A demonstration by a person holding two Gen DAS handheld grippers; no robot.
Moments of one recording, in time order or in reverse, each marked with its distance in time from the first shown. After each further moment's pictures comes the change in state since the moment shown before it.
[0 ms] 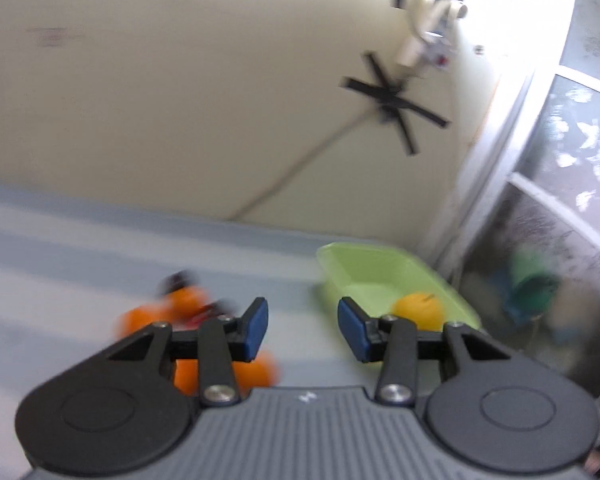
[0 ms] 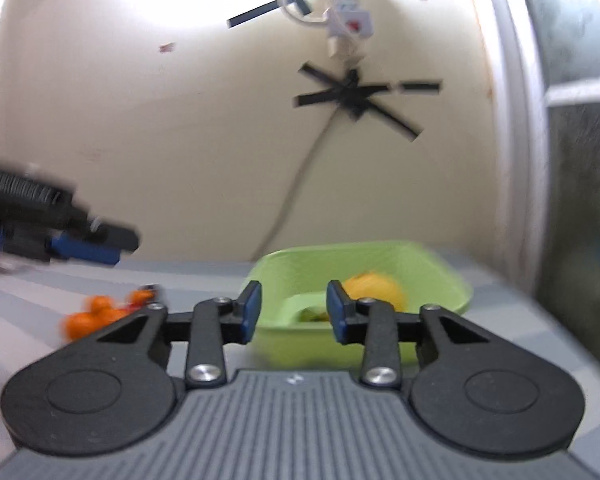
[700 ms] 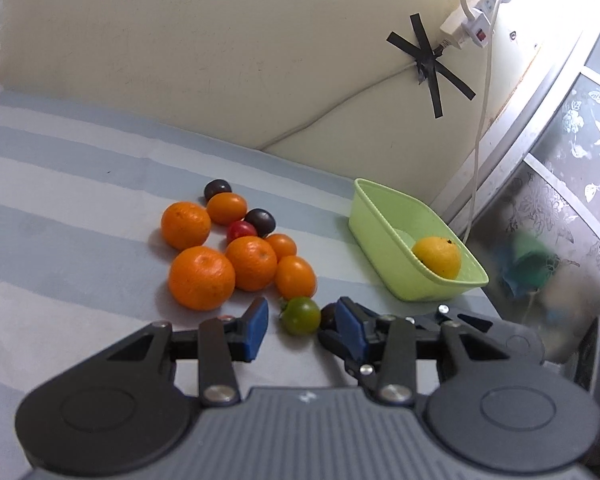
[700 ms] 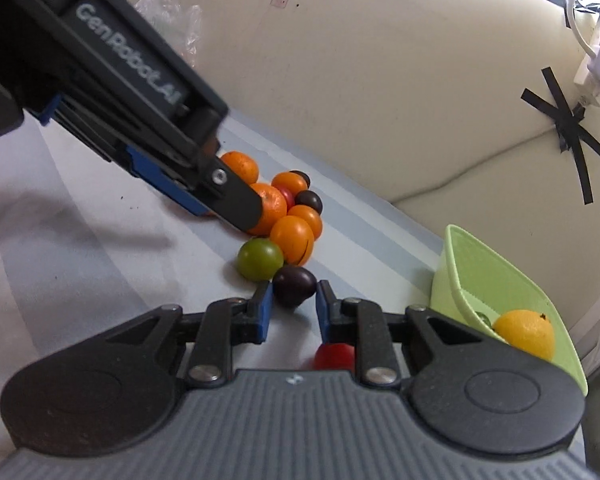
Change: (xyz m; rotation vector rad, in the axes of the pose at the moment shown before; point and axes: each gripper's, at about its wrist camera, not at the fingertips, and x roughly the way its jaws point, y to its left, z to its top) left arm 0.008 0.033 -0.034 -0.115 0.128 -0.063; right arm 0.046 0.113 -0.029 -0.594 0.266 0.155
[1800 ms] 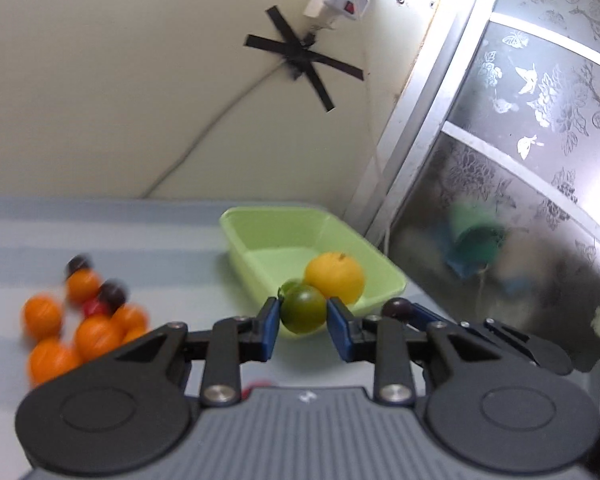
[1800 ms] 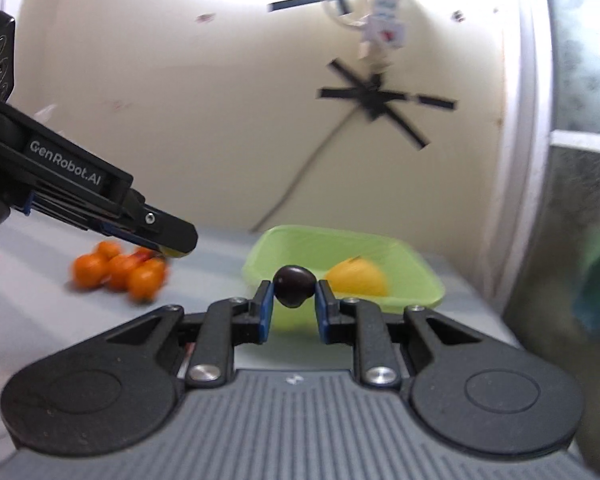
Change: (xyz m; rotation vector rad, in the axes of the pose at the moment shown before) left arm 0.029 -0.103 0.035 0.232 -0.021 -0.125; right arm -0.080 -0.090 -0.040 0.397 -0.184 -0.263
